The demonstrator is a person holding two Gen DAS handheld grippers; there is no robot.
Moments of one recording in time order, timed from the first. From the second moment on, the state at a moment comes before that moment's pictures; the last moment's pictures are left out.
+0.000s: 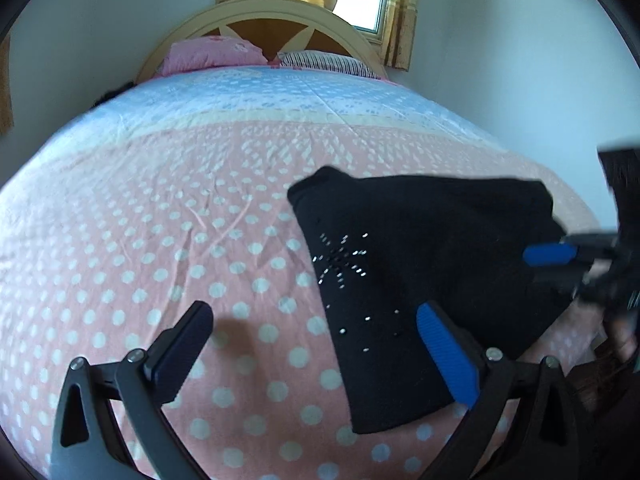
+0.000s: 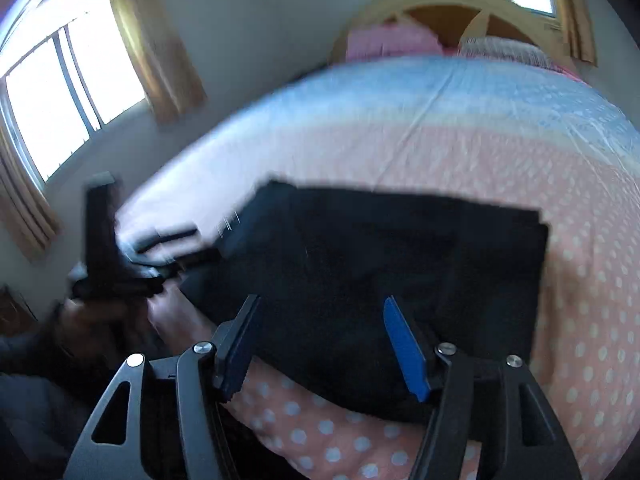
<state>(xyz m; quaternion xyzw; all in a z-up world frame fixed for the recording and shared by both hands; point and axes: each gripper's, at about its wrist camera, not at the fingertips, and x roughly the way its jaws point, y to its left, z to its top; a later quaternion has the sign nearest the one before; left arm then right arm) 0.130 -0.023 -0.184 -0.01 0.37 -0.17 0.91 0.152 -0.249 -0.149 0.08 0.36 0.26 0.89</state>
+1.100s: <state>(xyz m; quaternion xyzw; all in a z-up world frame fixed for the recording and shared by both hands) 0.186 -0.054 -0.179 -0.02 0.40 -0.22 0.89 0.167 -0.343 -0.202 0.26 0.37 0.15 0.88</state>
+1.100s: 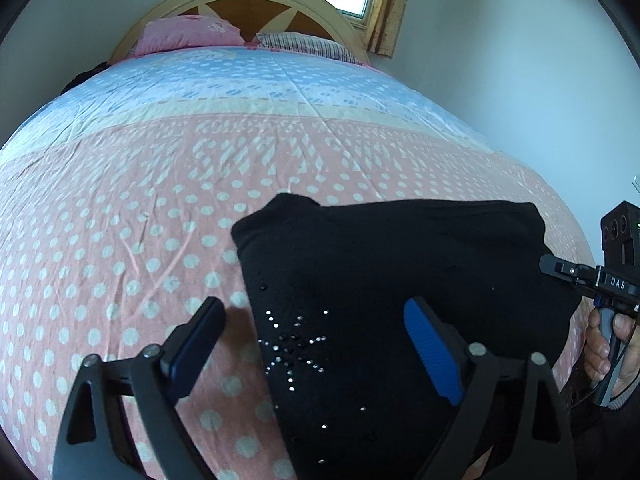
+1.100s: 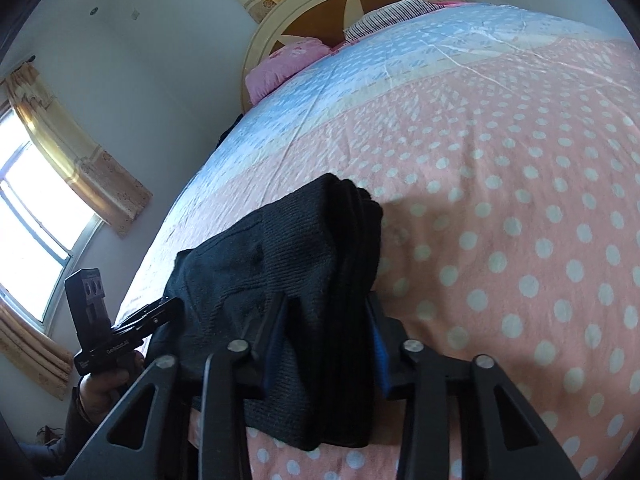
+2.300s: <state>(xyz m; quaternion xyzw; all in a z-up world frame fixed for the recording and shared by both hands) 0.153 0.054 -0.101 0.02 0.33 -0.14 0.93 0.270 -0.146 -0.121 0.11 0.37 0.29 0.87</state>
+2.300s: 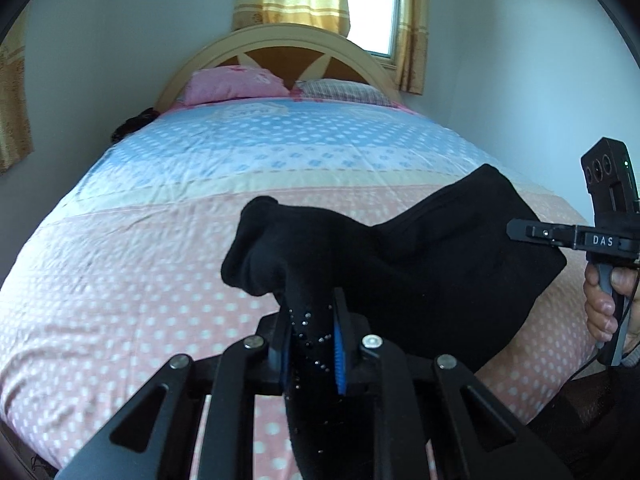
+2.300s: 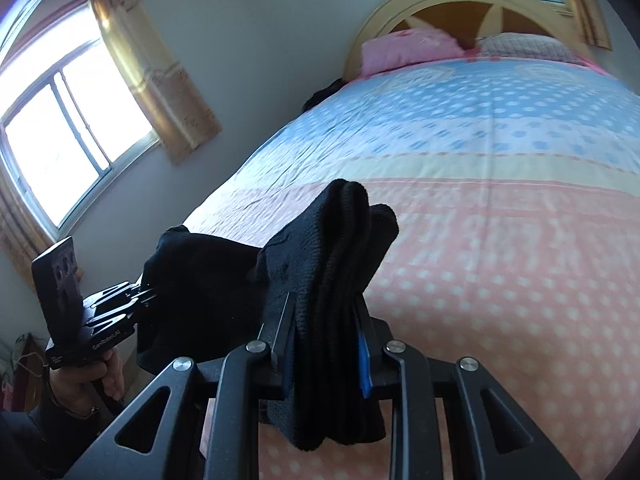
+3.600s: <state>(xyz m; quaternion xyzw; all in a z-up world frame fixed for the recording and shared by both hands) 0.164 0.201 -0.141 -0.05 0.35 -0.01 0.93 0.372 -0.003 -0.168 0.08 0.43 0.34 0.83</state>
